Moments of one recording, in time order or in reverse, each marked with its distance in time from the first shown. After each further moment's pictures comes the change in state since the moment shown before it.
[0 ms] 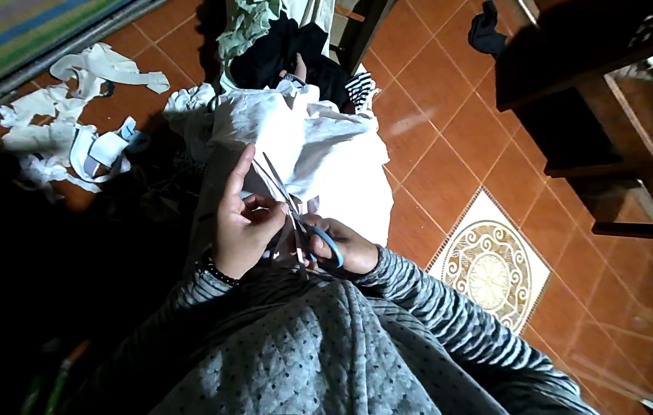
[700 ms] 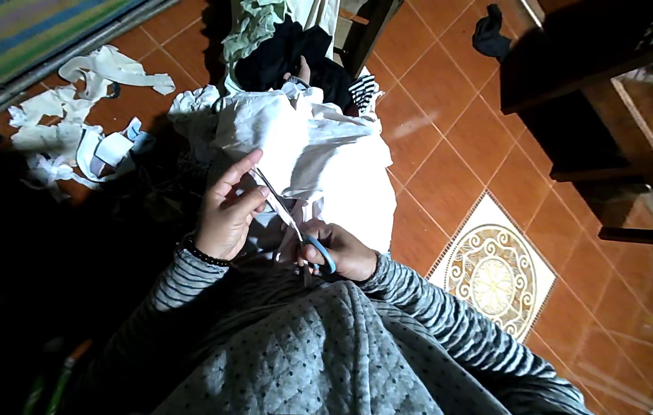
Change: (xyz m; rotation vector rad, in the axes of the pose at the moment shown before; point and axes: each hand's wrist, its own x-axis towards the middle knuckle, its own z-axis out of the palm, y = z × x) left_hand 0.018 0.002 -0.022 -0.194 0.047 -0.244; right_hand -0.002 0.009 0.004 -0.005 0.076 0.040
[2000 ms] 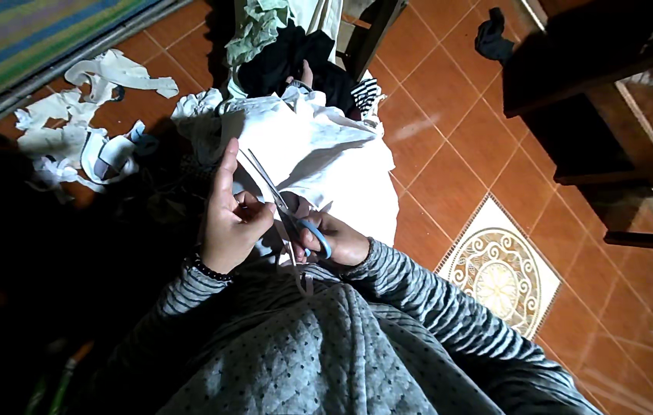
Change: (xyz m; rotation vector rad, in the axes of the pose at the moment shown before) left_hand -0.004 -0.002 -0.003 0.270 -0.060 0.275; right_hand 0.029 -0.014 0.000 0.065 -0.101 -0.007
